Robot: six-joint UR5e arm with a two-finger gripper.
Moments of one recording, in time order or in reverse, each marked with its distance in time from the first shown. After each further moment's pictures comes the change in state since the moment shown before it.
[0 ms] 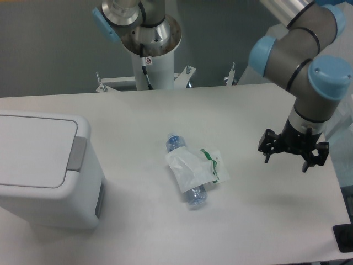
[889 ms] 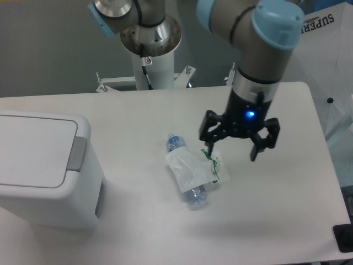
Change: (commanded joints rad) arm -0.202 0.161 0.057 -0.052 -0.161 -0.408
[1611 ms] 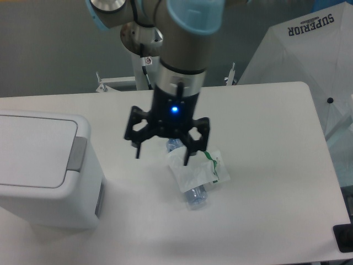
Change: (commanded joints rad) arm -0.202 0.023 -0.014 0.009 0.002 -0.124
